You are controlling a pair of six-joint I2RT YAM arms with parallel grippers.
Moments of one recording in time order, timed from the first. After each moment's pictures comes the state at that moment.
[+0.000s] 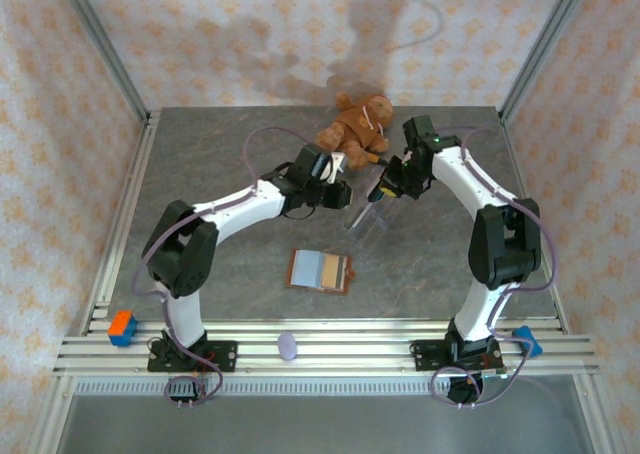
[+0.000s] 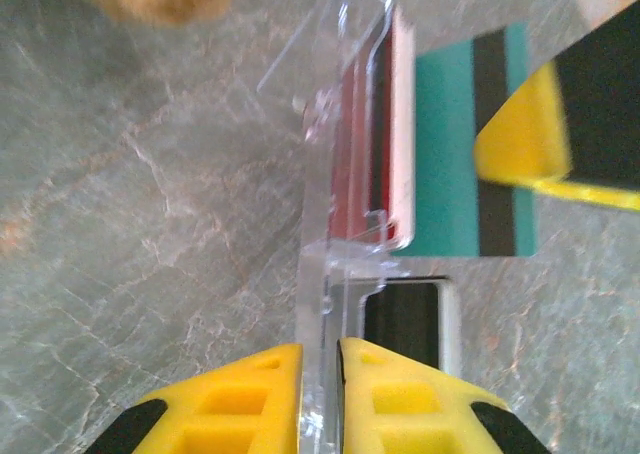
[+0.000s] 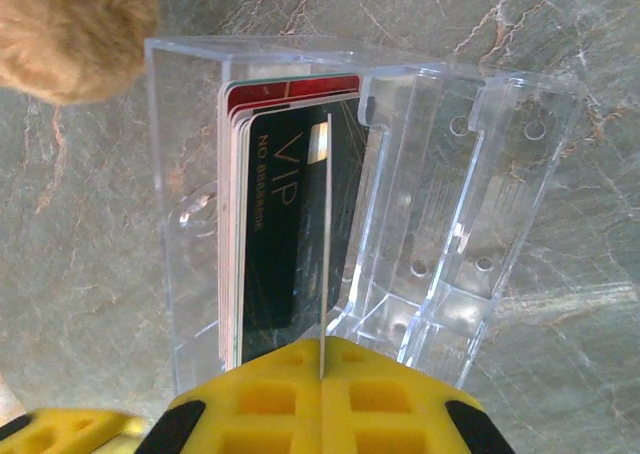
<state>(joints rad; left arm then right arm) -0.59 1.84 1.35 -0.26 0.27 -0.44 0.23 1.79 1.47 -0.91 -0.34 0.73</state>
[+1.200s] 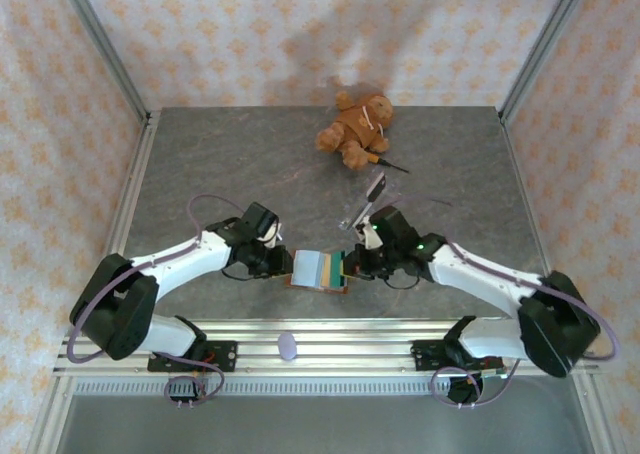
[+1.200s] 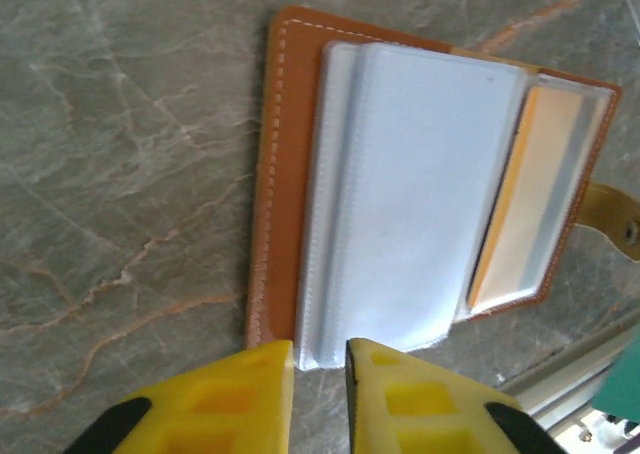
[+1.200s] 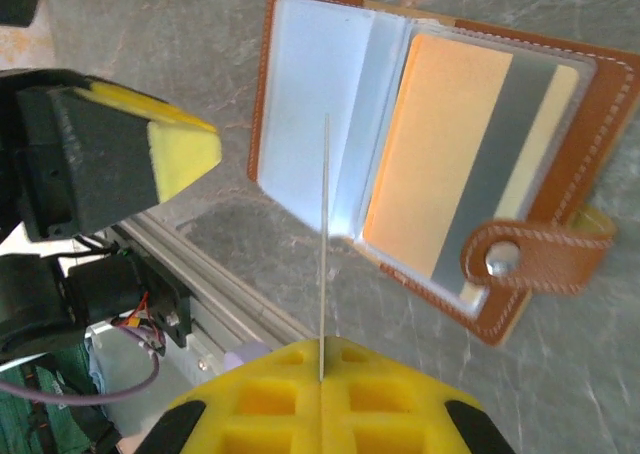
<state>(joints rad) -0.51 1.39 0.69 -0.51 0.39 -0.68 0.70 1.29 0.66 -0.30 -0.54 0.82</state>
